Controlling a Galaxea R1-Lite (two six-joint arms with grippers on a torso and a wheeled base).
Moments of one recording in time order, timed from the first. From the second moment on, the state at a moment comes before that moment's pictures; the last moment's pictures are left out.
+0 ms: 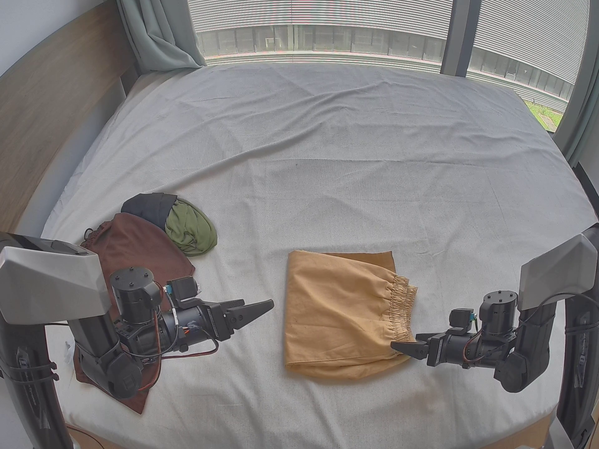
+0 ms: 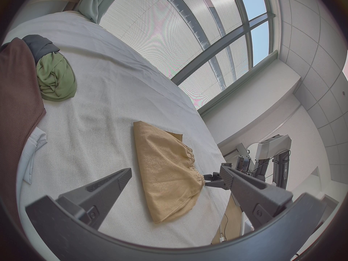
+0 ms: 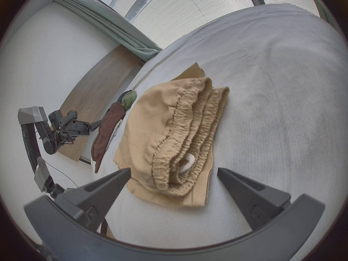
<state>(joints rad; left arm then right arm) -0.33 2.20 -0.41 -1.55 -0.56 -0.51 0.23 2.37 -0.28 -1.54 0.52 0.29</state>
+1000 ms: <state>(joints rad) -0.33 2.20 -0.41 -1.55 -0.56 -0.51 0.32 2.44 -0.40 -1.54 0.52 0.56</state>
